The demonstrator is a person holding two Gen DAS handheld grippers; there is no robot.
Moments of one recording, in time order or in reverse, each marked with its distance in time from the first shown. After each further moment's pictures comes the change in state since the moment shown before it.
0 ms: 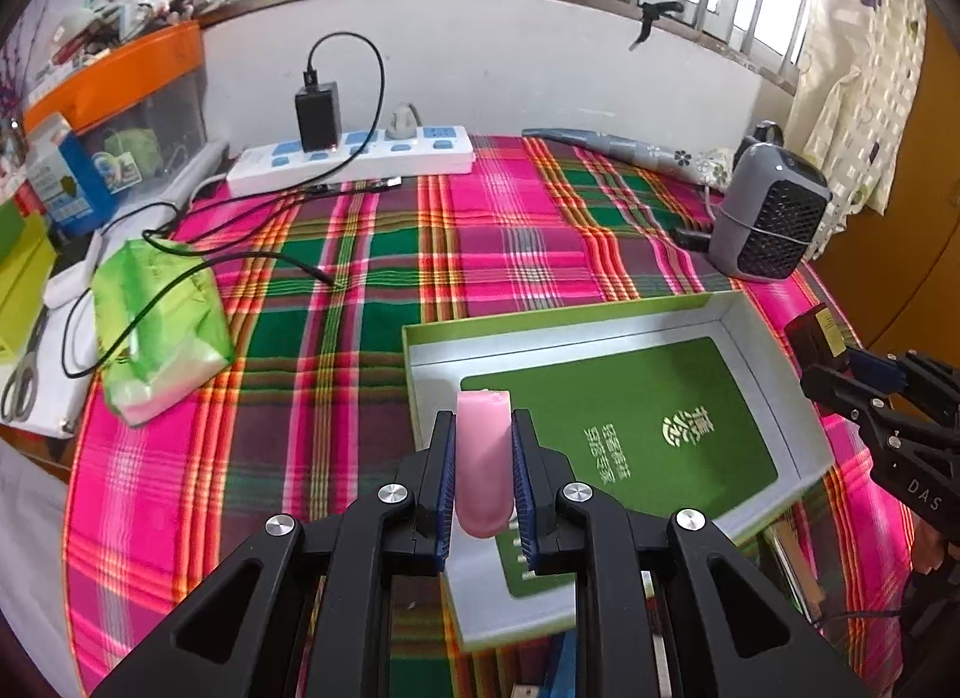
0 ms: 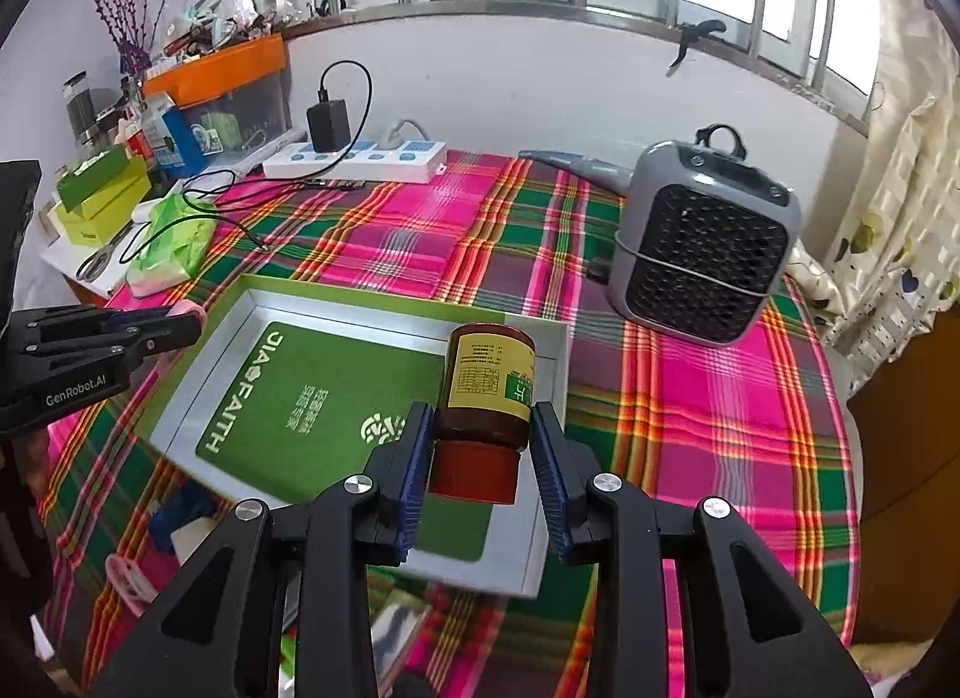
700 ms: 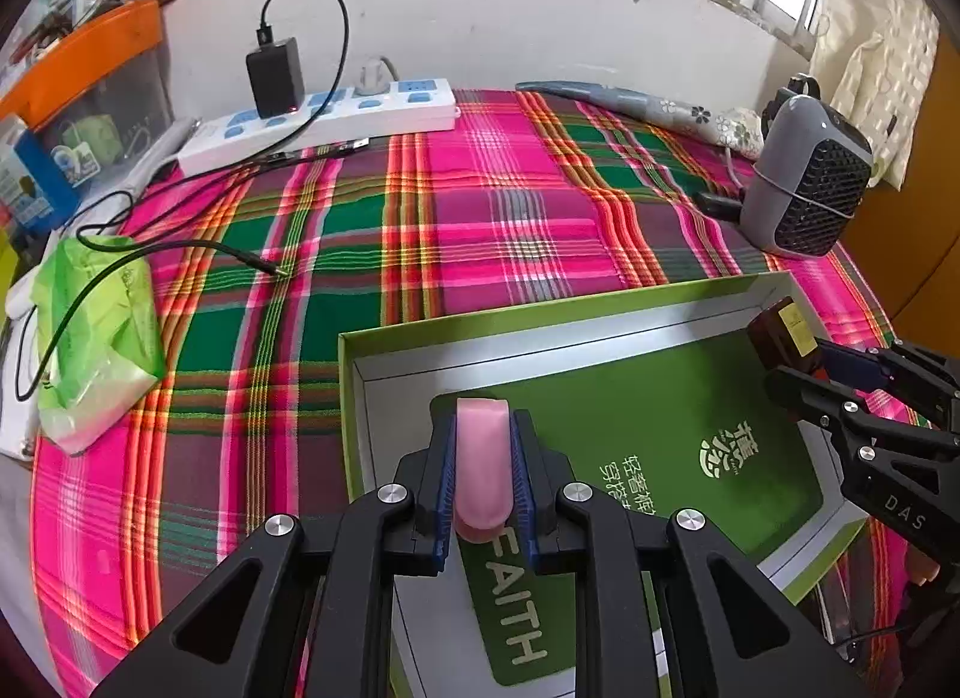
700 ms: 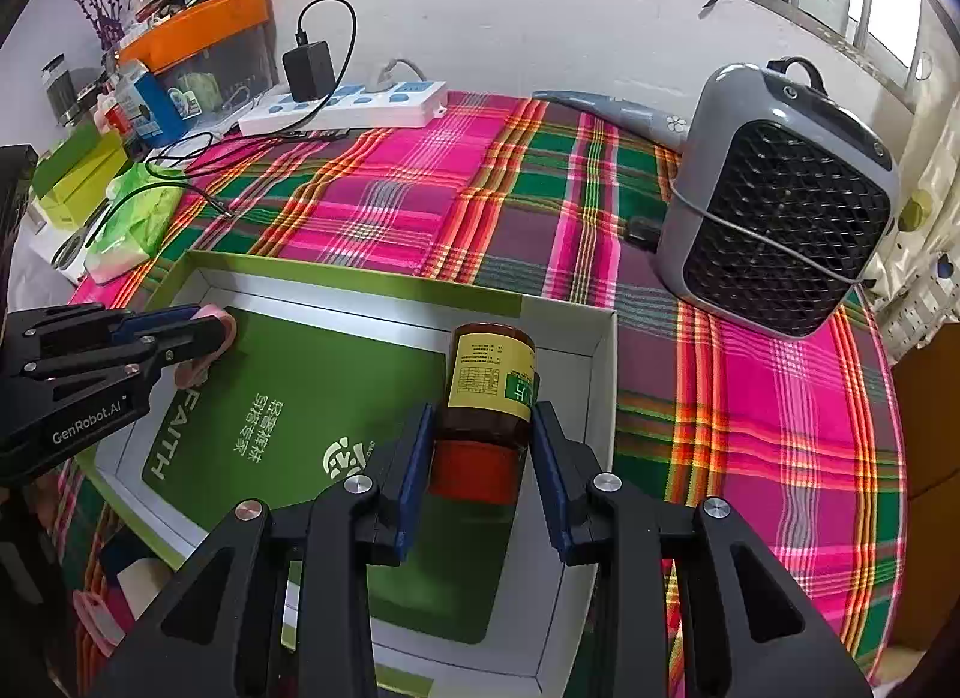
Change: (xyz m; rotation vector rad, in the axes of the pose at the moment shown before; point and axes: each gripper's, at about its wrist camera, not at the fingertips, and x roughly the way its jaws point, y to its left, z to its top) left arm 0.056 -0.014 0.011 0.028 0.073 0.008; right arm 0.063 -0.003 0.011 0.001 0.112 0.032
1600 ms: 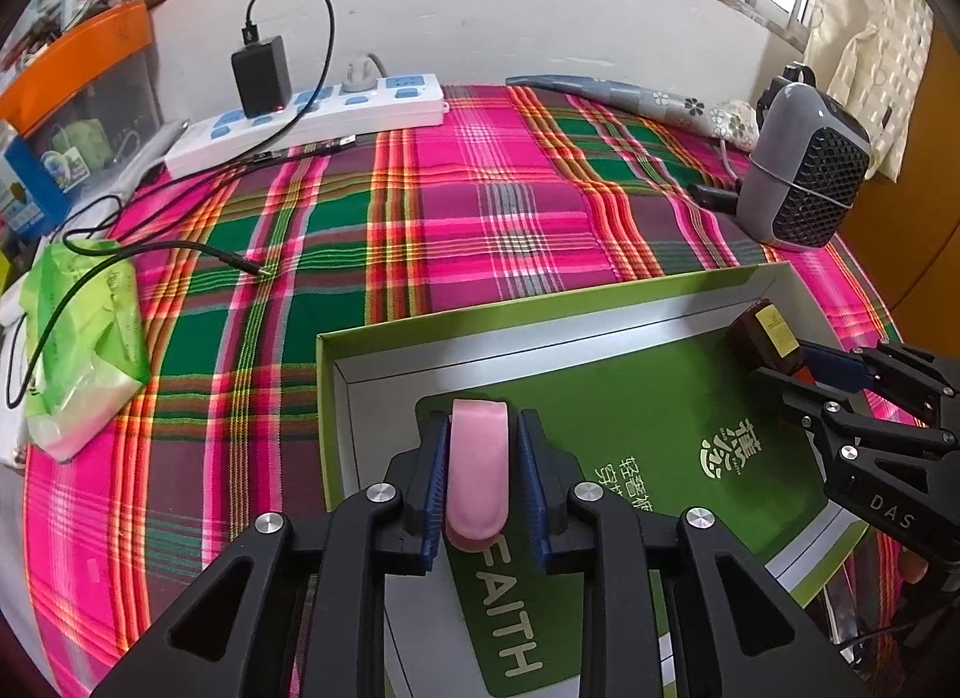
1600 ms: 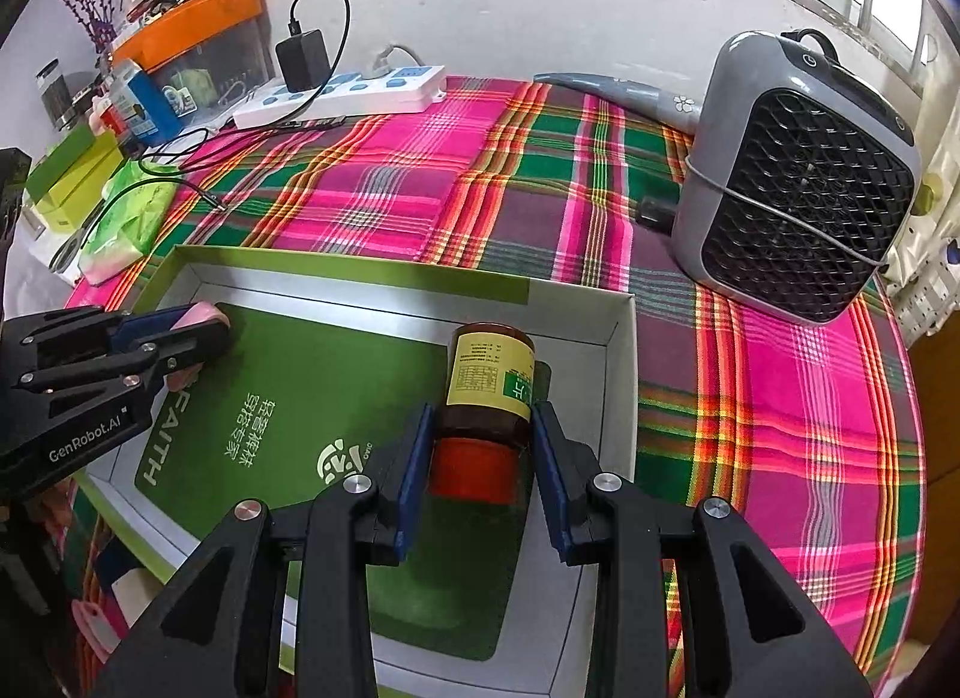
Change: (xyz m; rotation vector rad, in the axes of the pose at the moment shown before) left arm 0.007 -0.003 -0.002 0.017 0.000 -0.010; right arm 0.014 0.000 0.000 0.021 0.018 0.018
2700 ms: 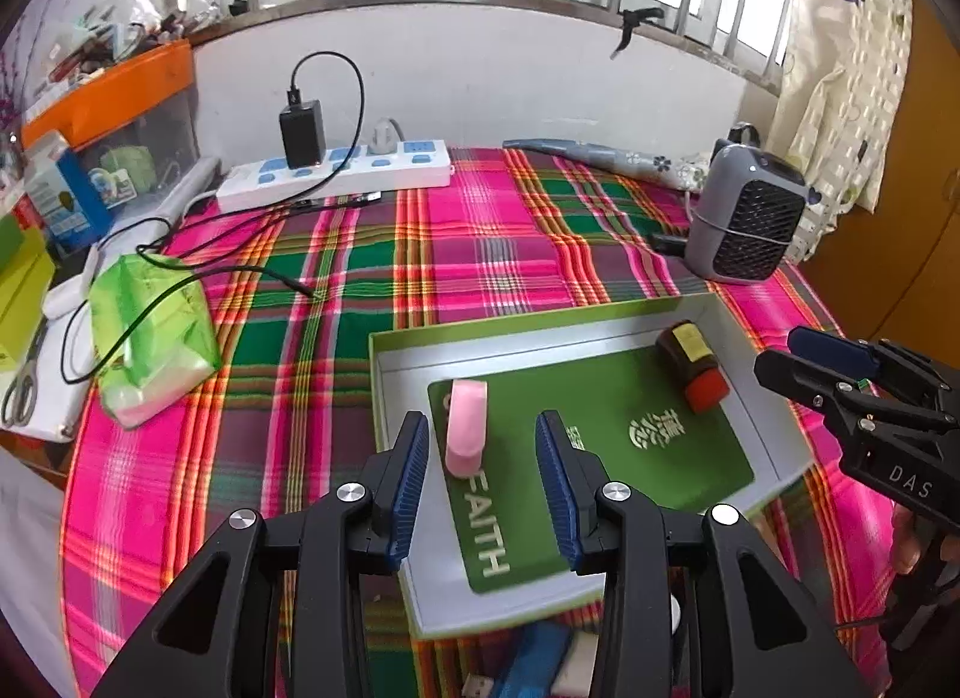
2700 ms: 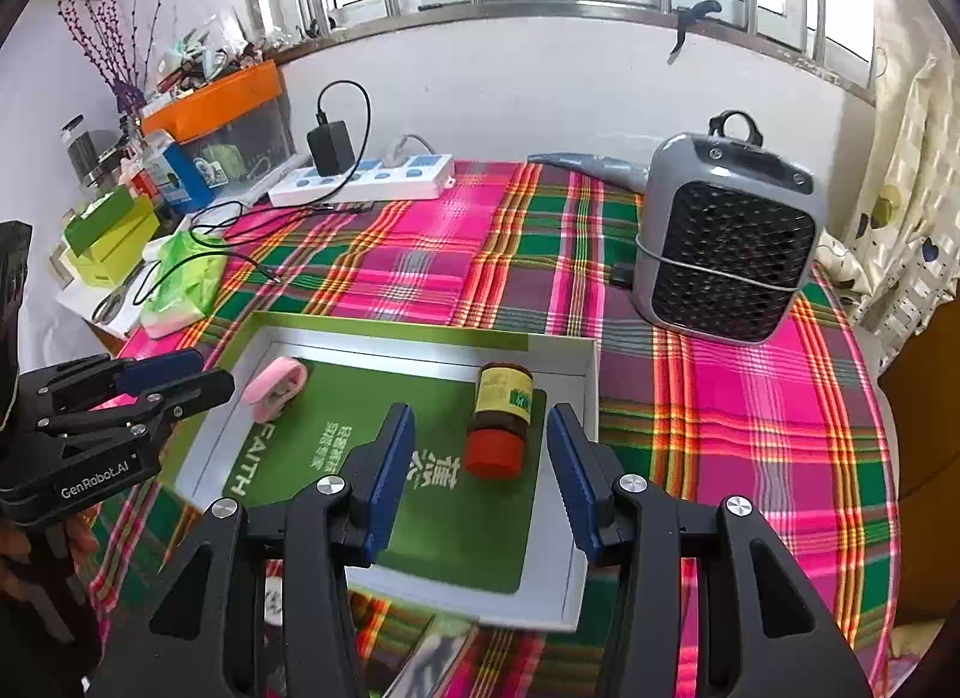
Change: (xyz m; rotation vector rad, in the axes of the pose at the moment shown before) left arm -0.078 -0.002 -0.021 -0.025 -0.116 -0.001; right arm -0.073 0.004 -0.013 0.051 -0.161 0.024
